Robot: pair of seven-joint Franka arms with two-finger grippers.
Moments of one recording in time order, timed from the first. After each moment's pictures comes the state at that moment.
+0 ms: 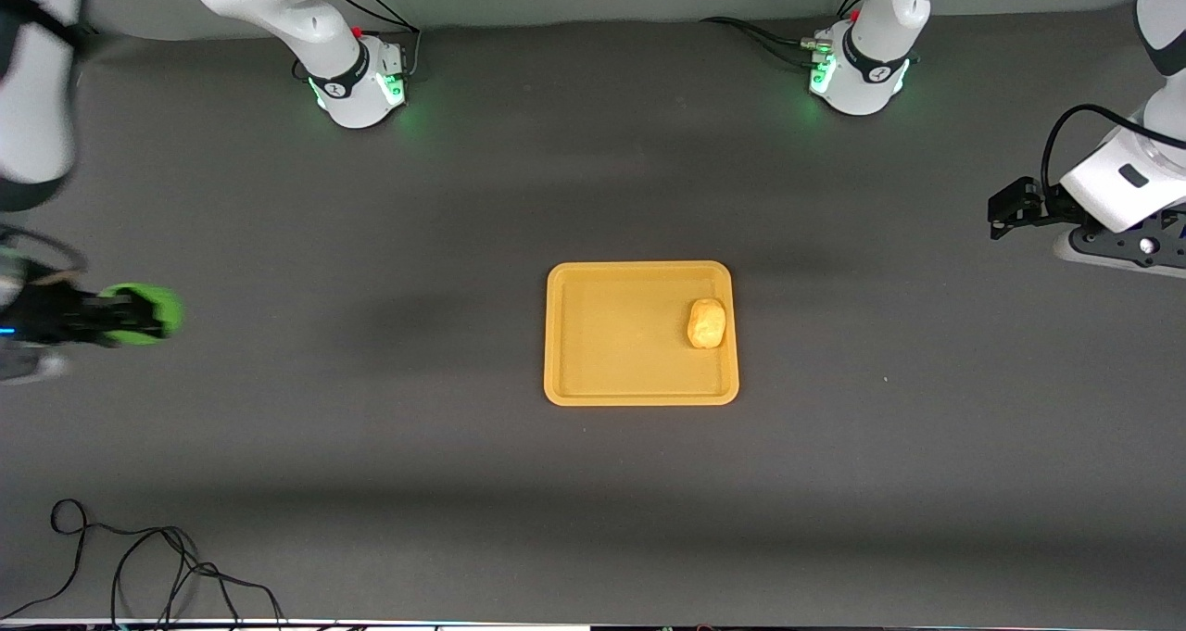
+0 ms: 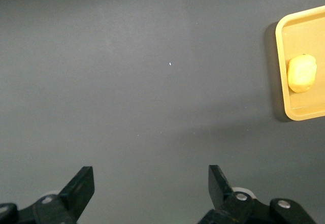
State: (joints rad) left arm -0.10 -0.04 0.05 -1.76 0.06 1.68 0.16; right arm 0.44 0.30 -0.47 -1.39 0.14 1.65 -0.13
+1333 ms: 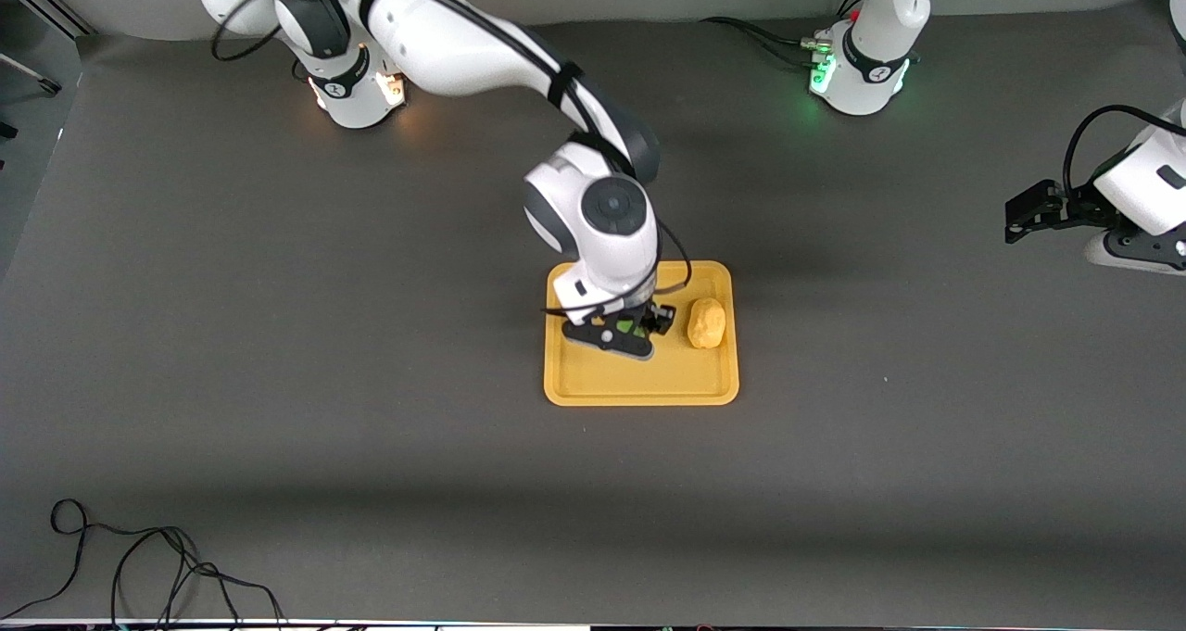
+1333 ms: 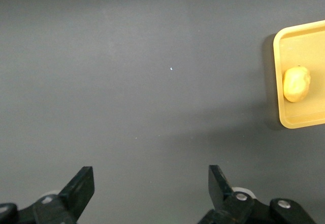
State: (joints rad) left arm -0.04 -0.03 0.05 -1.74 0.02 1.68 0.16; right arm 0.89 0.98 -0.20 -1.01 0.12 2.05 1.05
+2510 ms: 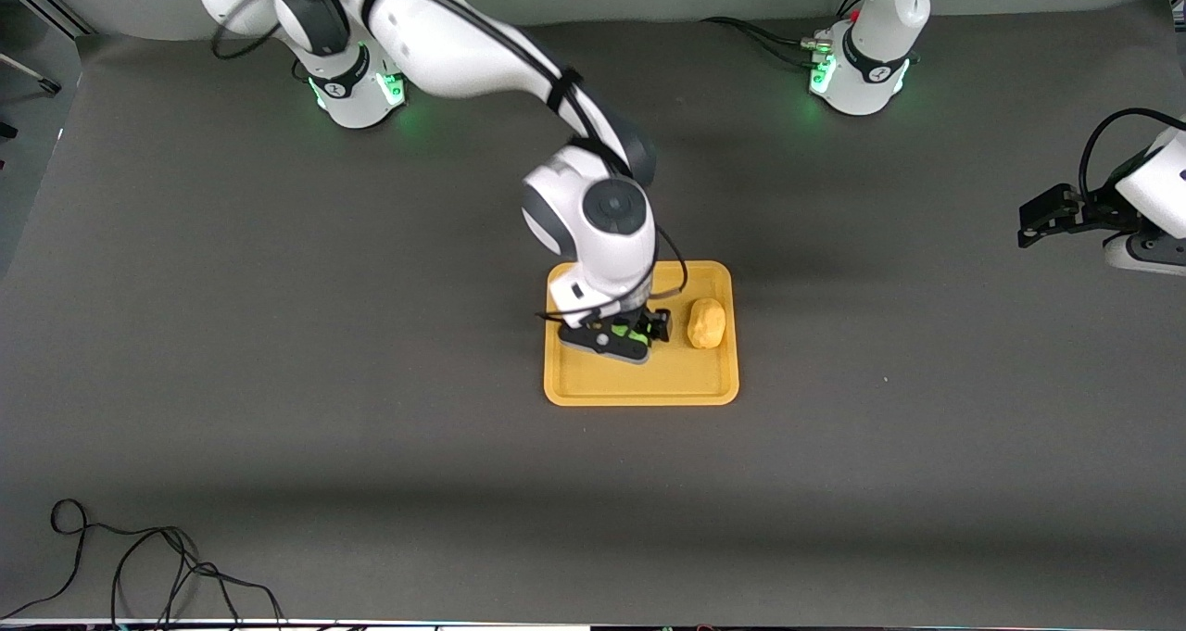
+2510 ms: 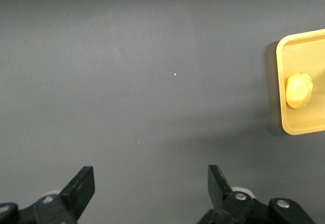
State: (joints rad) left arm -0.02 -0.03 0.04 -1.73 0.01 1.71 0.17; right arm 0.89 0.84 -0.22 -1.02 0.09 1.92 1.05
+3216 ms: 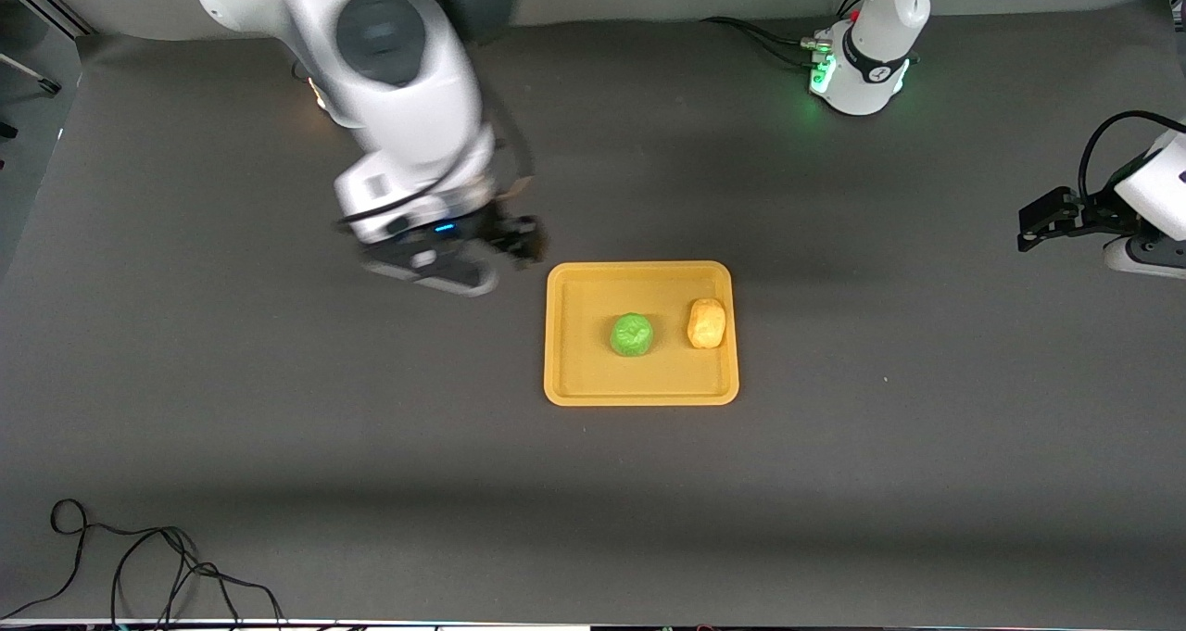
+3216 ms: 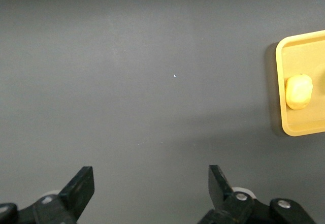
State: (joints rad) left arm -0.02 -0.03 0.04 -1.73 0.01 1.71 0.18; right arm 0.69 0.46 -0.23 -1.08 0.08 1.49 0.76
